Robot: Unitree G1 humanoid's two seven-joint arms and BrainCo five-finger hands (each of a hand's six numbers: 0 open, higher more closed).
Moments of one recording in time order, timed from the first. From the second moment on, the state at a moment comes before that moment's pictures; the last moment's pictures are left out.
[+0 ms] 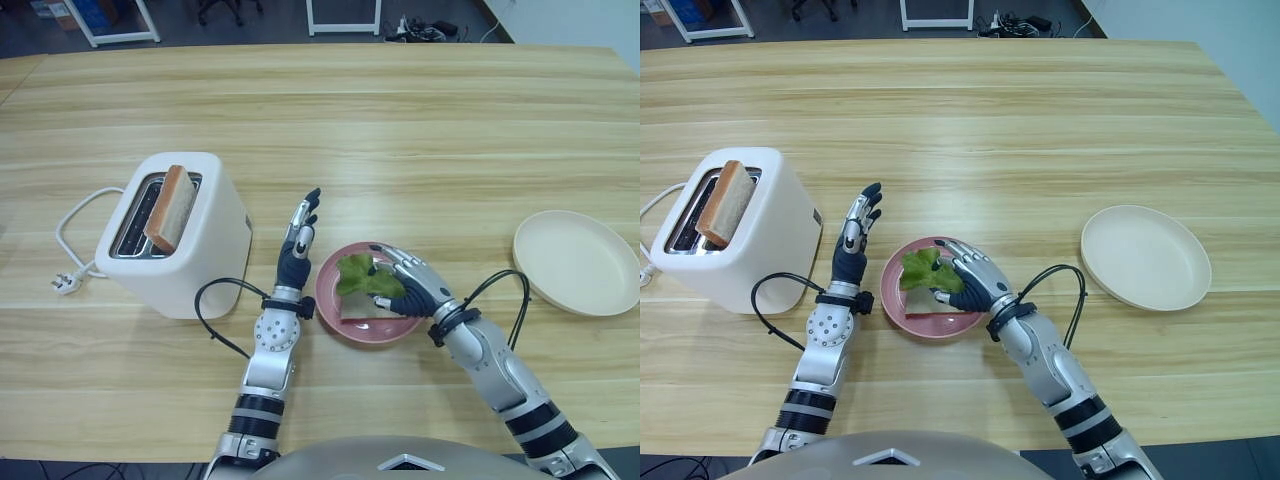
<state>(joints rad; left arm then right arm) 0.00 -0.01 -0.11 0.09 0.12 -0.35 0.03 0.01 -0.39 0.44 -0.13 -0.68 -0.08 0.07</state>
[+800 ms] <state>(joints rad) 0.14 0.46 0.55 -0.72 0.06 -0.20 -0.12 0.01 -0.29 0.02 -0.16 -0.02 -0.16 0.19</state>
